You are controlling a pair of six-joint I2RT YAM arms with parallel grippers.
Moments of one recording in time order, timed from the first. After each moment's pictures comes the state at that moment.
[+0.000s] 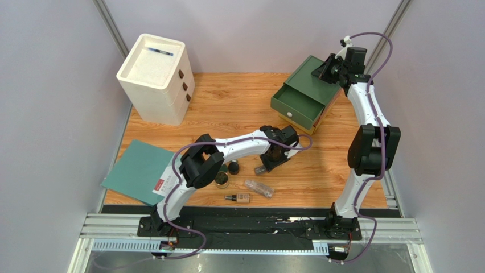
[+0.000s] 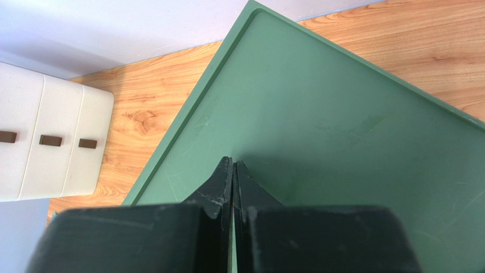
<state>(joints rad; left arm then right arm) -1.04 2.25 1.82 -0.89 0.01 0.07 -0.08 1.94 1.77 -0.34 -0.41 0.40</state>
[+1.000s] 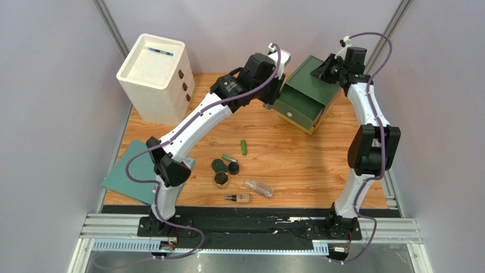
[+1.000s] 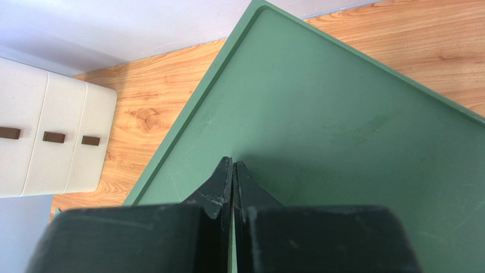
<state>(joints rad) -0.86 1.98 2.28 -0.87 -0.12 -0.11 -0.08 1.94 1.77 -0.34 -0.42 0.40</state>
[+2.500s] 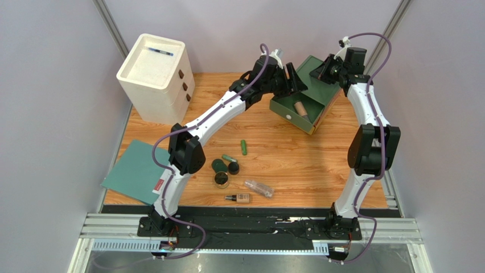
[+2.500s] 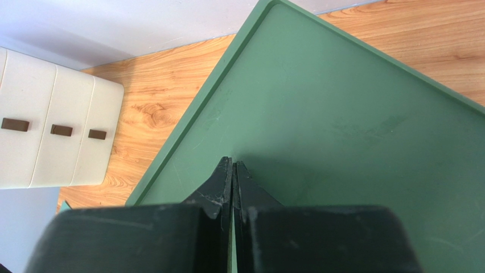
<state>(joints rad) -0.76 2.24 2.28 -0.36 0.23 -0.90 -0.08 1.94 1.76 -0.33 -0.45 0.40</state>
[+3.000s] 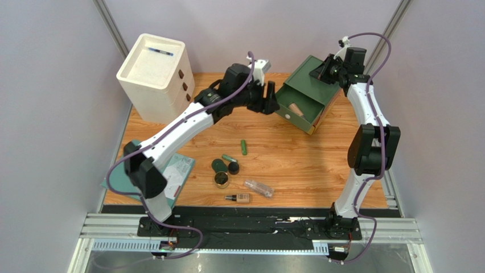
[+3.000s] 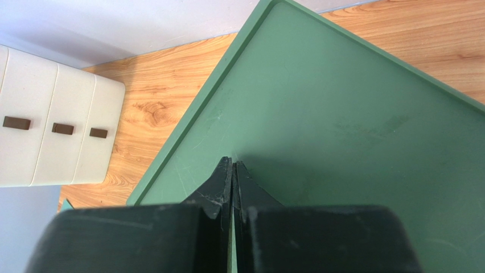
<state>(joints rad) -0.76 1.76 1.82 -0.50 0.18 -0.37 -0.07 1.94 1.76 -0.33 -0.46 0.40</state>
